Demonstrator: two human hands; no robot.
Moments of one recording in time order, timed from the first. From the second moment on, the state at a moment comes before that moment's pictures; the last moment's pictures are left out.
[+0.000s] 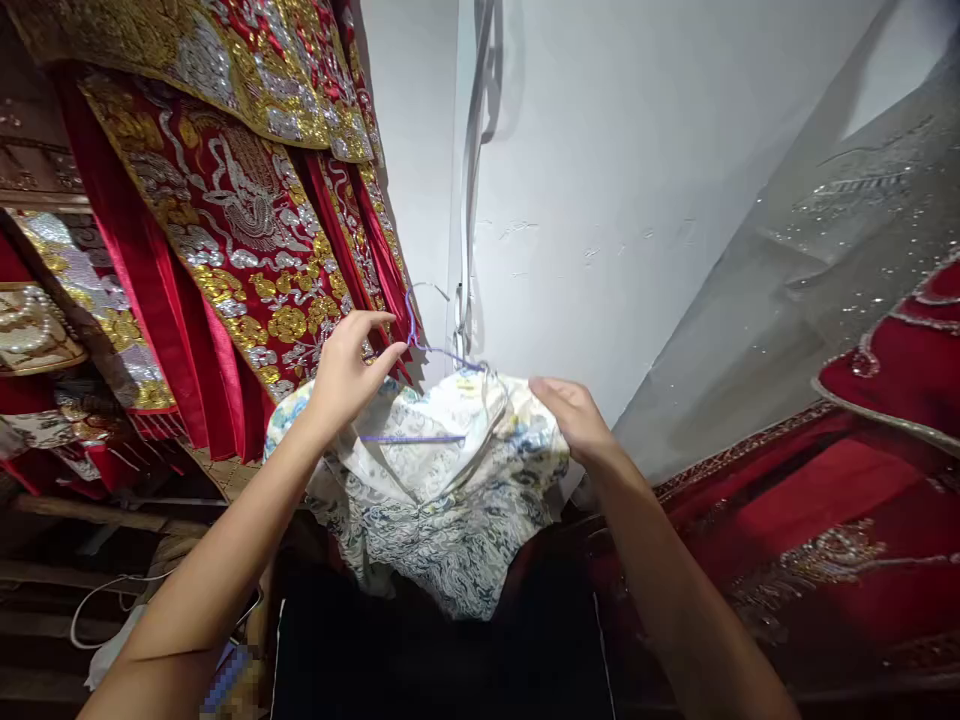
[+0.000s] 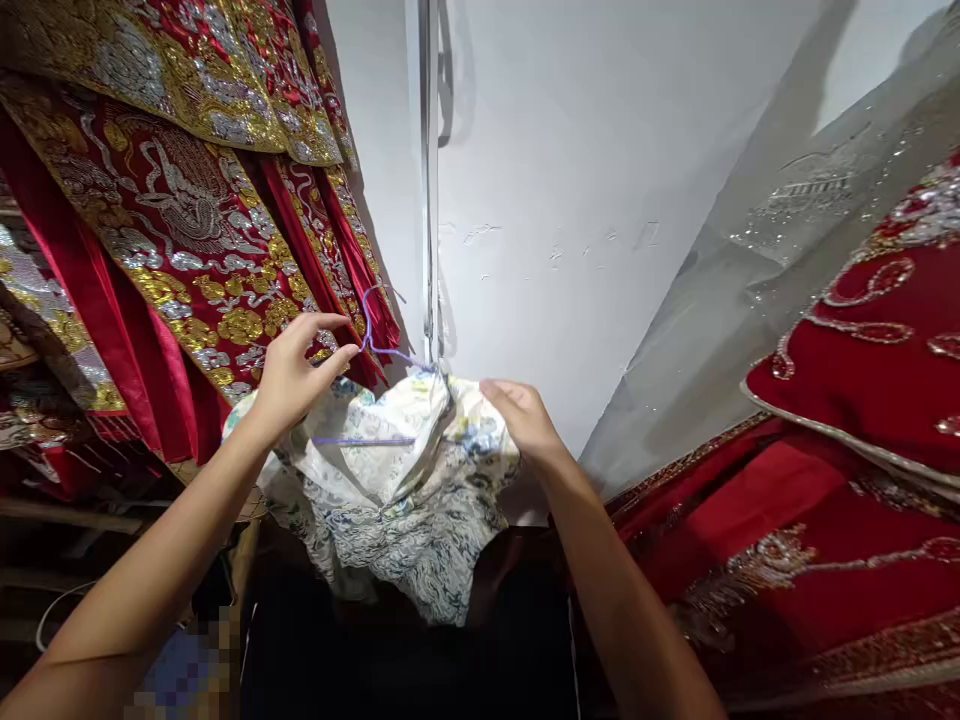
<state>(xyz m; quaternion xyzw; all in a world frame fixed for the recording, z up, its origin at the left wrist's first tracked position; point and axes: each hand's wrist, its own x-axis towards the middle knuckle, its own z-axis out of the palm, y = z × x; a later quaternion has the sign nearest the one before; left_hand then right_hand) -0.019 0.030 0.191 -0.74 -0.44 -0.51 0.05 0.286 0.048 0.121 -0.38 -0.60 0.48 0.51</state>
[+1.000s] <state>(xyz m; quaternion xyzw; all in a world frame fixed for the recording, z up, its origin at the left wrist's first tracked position) 0.069 0.008 0.009 -0.43 -0.44 -0.72 -0.31 0.300 0.112 0.142 -0.38 -0.53 0.46 0.60</state>
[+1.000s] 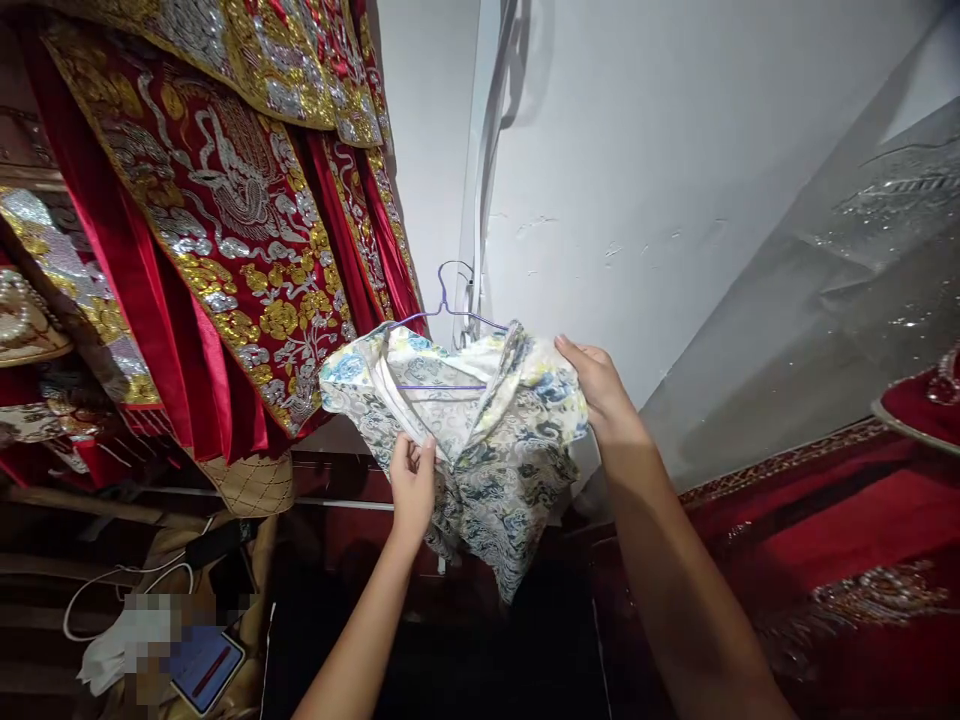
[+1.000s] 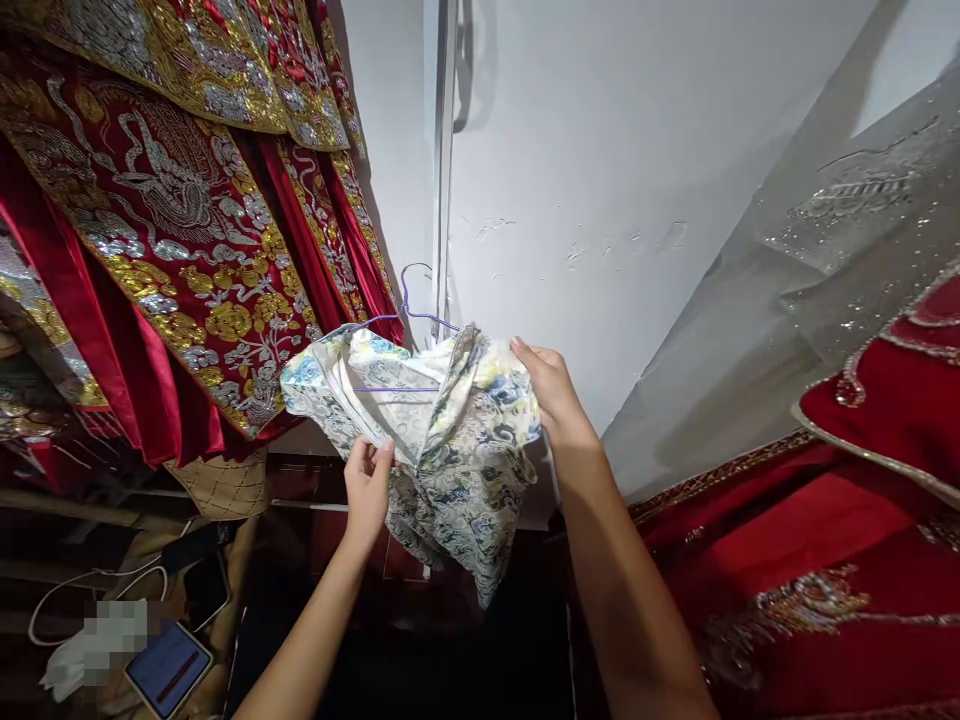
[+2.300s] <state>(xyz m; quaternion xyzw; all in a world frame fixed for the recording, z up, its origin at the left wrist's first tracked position) 0.079 -0.037 -0.065 -0.57 -0.46 -0.56 -0.39 0.206 -0.003 0.013 -0.45 -0.54 0.57 0.42</state>
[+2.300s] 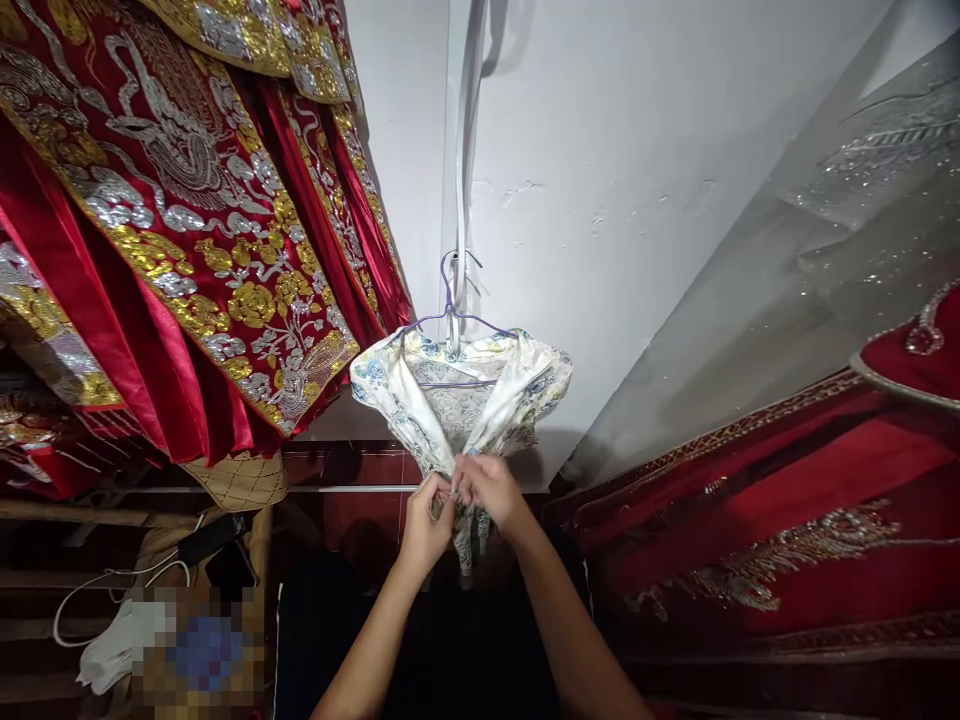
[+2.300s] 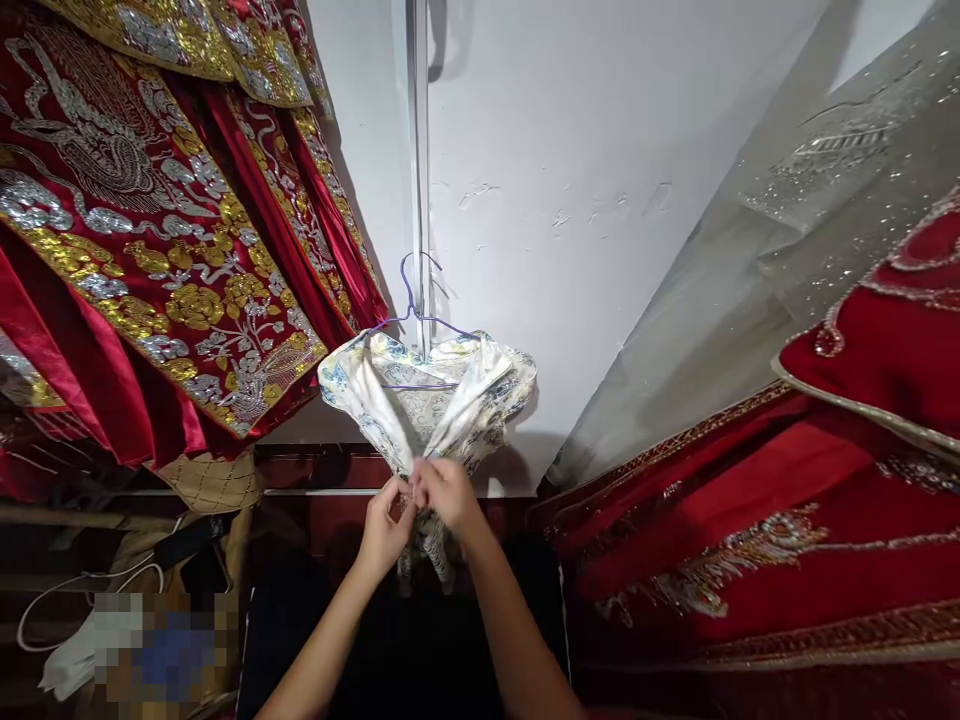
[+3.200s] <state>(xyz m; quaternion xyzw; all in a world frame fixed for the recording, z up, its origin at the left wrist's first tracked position) 0.018 0.048 0.135 -0.59 -0.39 -0.70 -0.10 0.205 0.058 0.053 -0.46 -0.66 0.38 0.45</state>
